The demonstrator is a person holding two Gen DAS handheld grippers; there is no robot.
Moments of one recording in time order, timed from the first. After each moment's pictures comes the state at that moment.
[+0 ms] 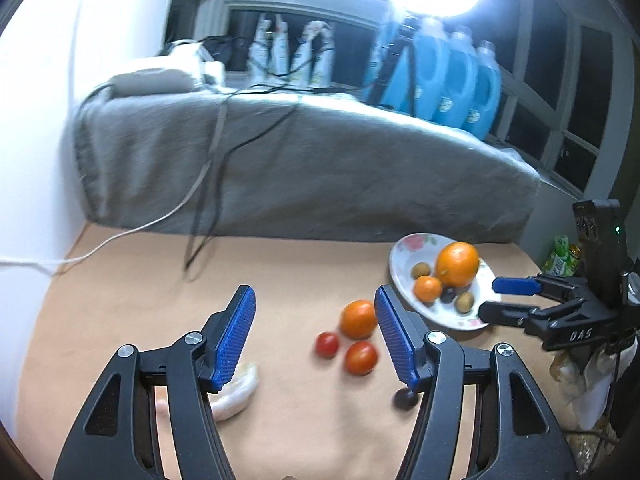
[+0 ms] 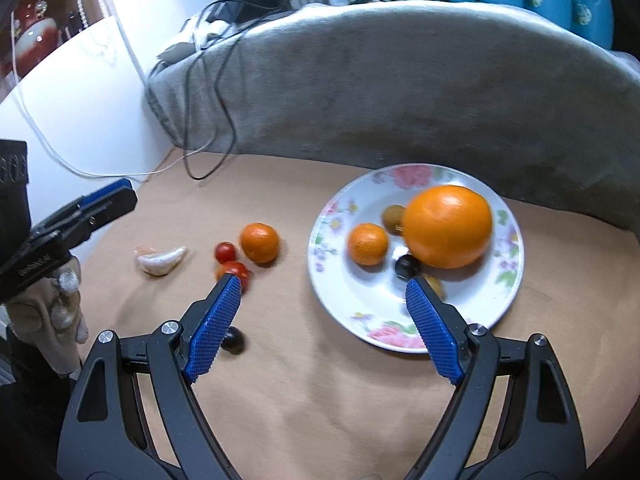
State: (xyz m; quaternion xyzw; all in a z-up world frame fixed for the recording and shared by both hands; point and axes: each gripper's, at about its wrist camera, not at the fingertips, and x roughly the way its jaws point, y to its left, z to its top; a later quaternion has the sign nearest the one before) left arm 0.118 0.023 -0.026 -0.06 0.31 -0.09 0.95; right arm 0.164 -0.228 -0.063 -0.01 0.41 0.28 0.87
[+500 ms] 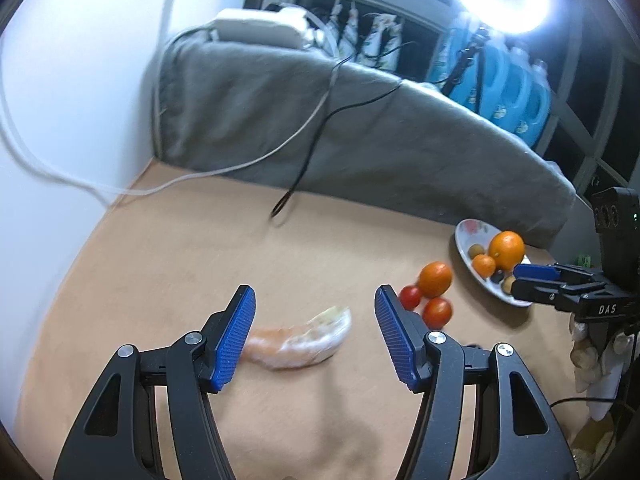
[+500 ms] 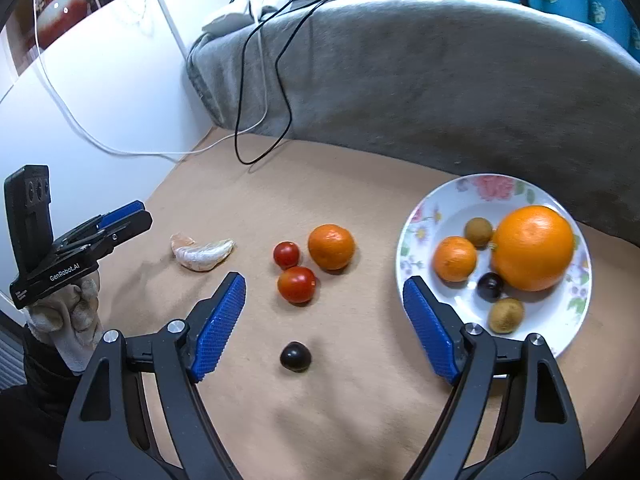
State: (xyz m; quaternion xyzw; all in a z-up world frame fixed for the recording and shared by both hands) left arm 0.088 0.092 -0.062 -0.11 0.34 -0.03 0.93; right arm 0.164 -0.169 -0.063 -0.03 0.42 0.34 0.84
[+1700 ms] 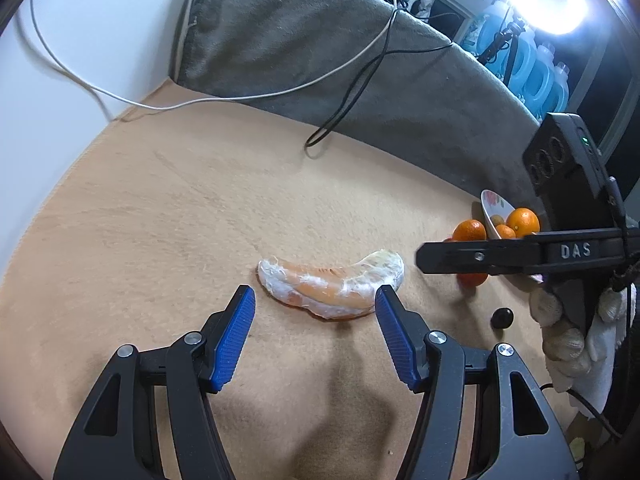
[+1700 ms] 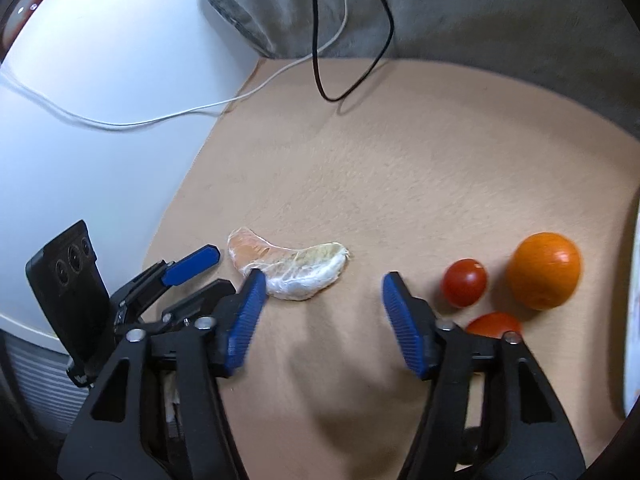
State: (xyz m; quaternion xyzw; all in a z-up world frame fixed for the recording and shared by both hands) left arm 0.089 0.129 -0.113 -0.17 0.40 -0.05 0.90; right arm 0.200 -0.029 -0.121 0.02 0.56 0.41 0.72
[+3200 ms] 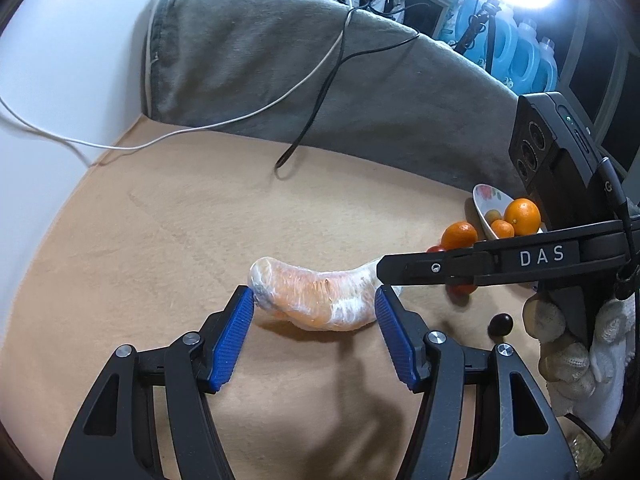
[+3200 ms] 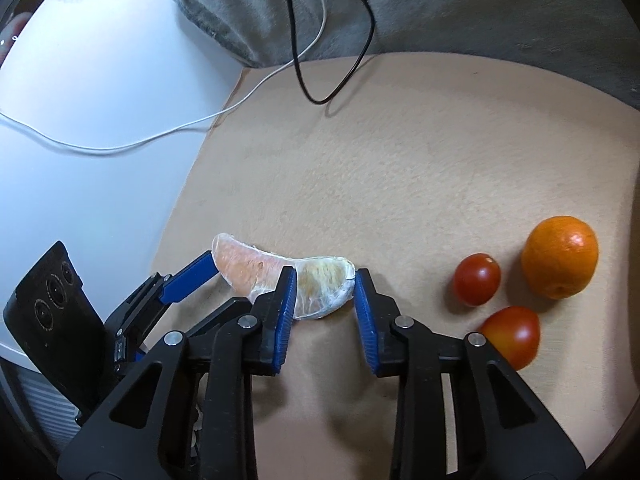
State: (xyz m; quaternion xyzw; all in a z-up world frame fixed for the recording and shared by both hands) left arm 0.097 0.097 -0.103 -0.11 0.37 -0.05 0.92; right arm 0.197 -0.035 -0.126 0.06 0.56 0.38 0.73
